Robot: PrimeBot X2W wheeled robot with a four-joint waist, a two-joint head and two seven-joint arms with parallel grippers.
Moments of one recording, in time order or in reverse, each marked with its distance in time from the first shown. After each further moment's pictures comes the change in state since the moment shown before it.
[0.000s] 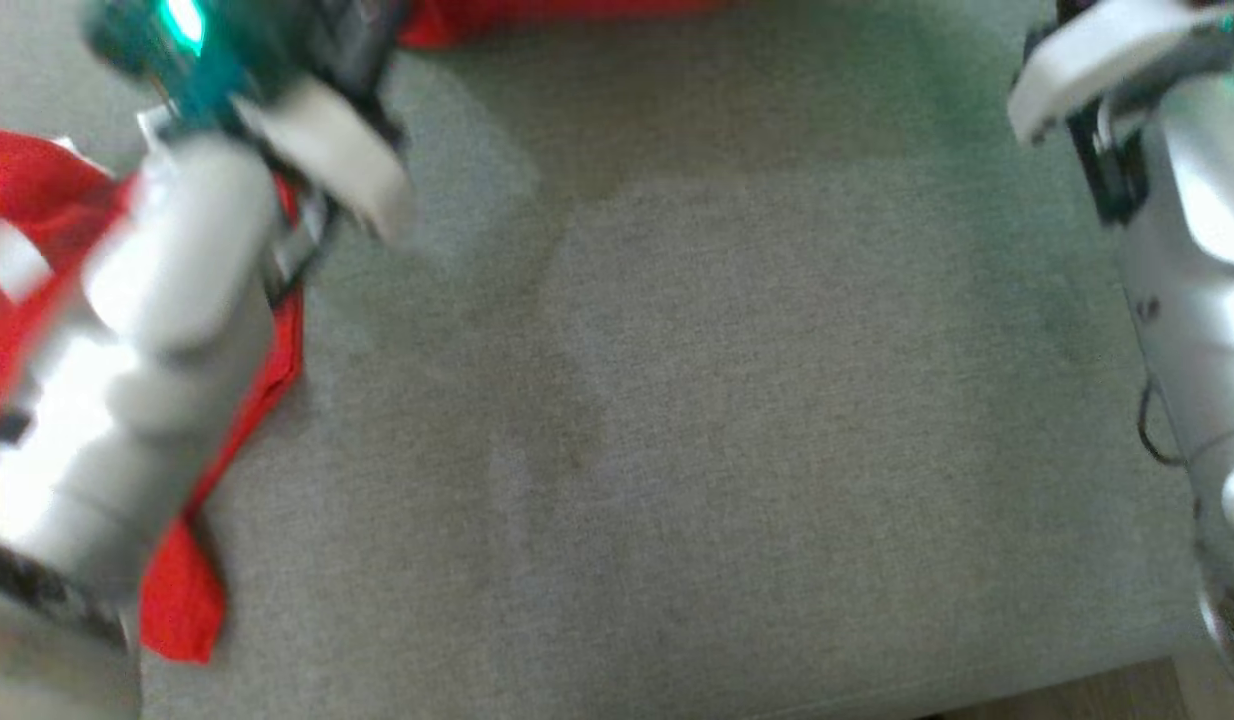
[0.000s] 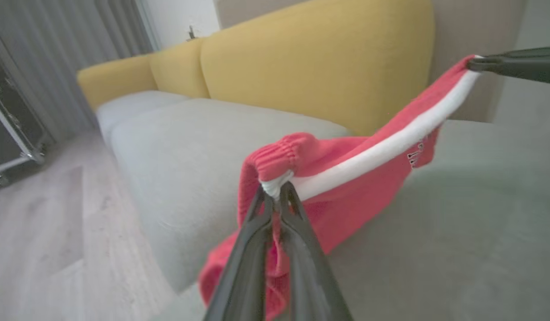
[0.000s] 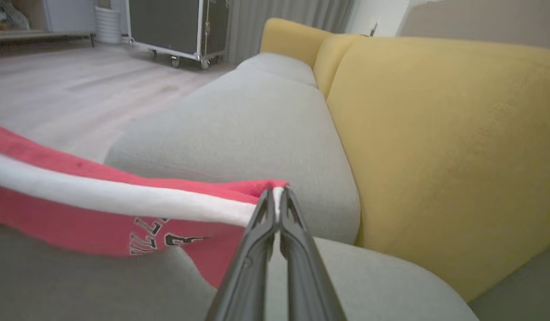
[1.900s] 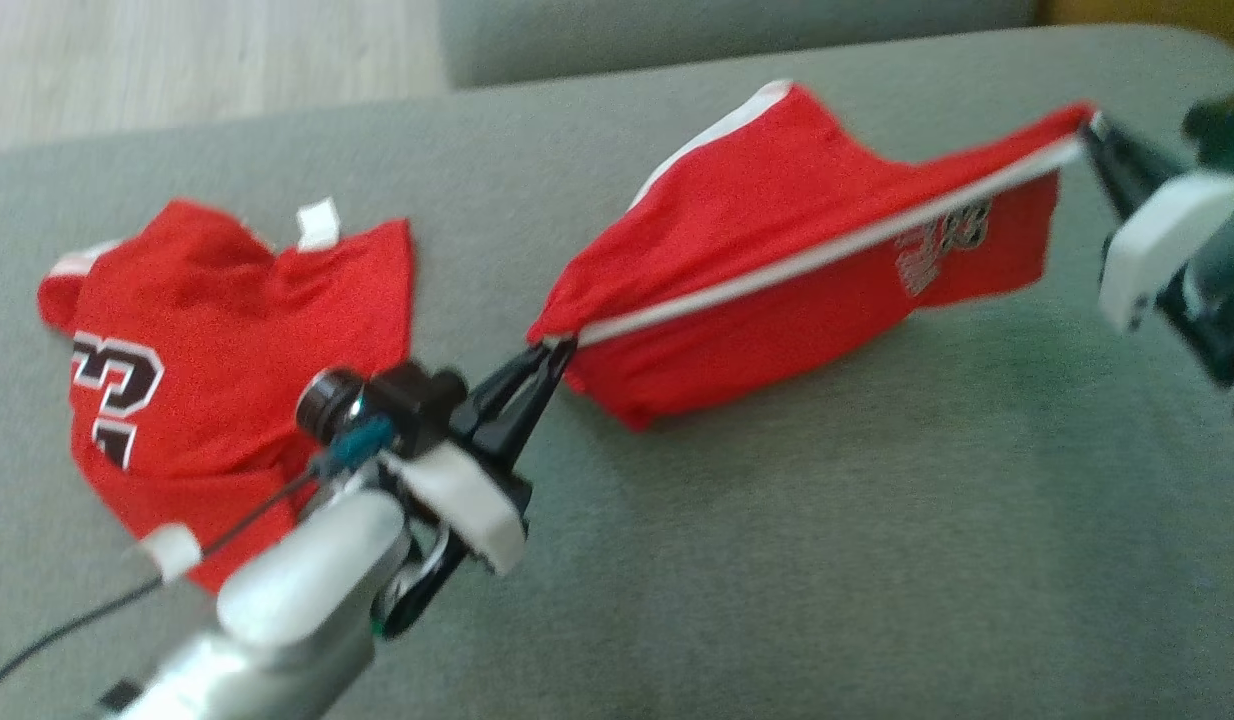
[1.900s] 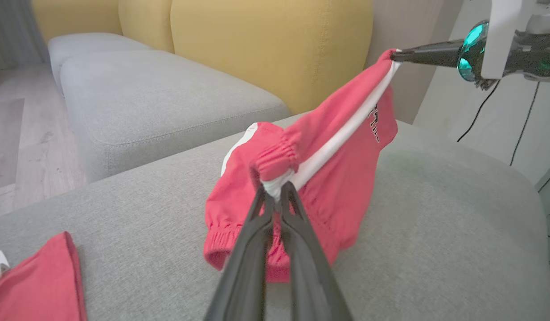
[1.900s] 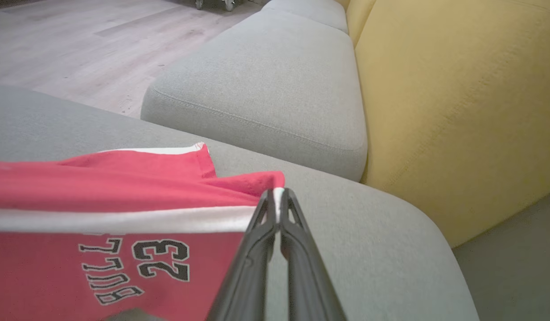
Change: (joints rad) left arm 0.512 0.066 -0.115 -0.414 -0.174 0.108 0.078; right arm 0.249 -0.332 0.430 -0.197 0.494 0.000 0.266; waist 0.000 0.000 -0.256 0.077
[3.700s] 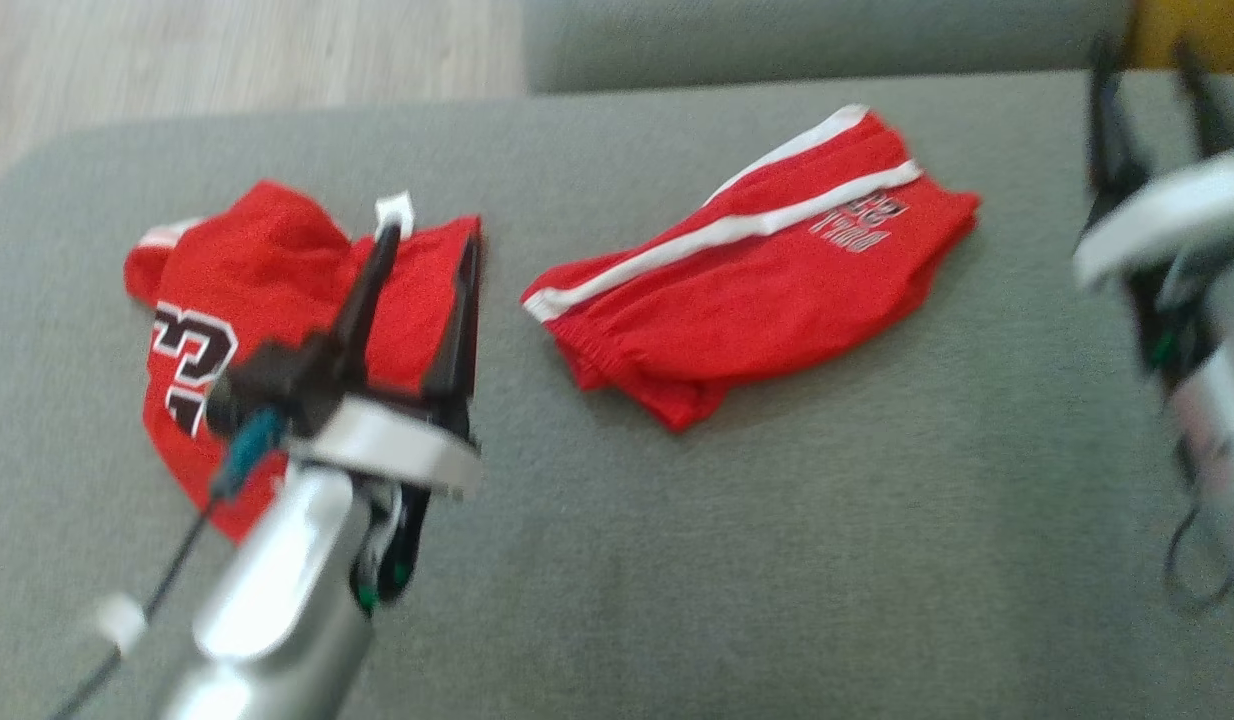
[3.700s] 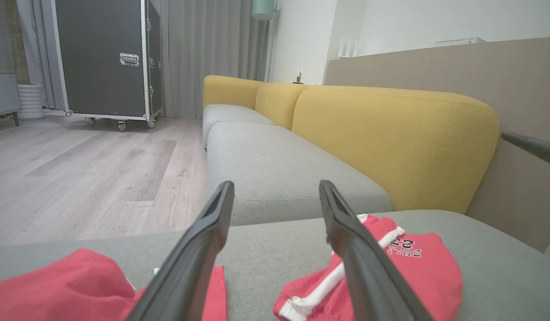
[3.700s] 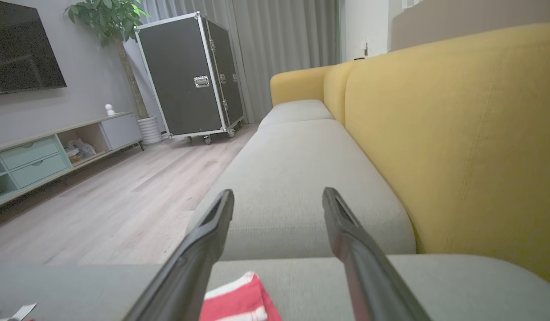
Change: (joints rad) left arm 0.115 -0.153 0.456 0.009 0.162 0.051 -0.078; right arm 0.011 0.180 -0.301 0.082 0.066 0.000 -0.263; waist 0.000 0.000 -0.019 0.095
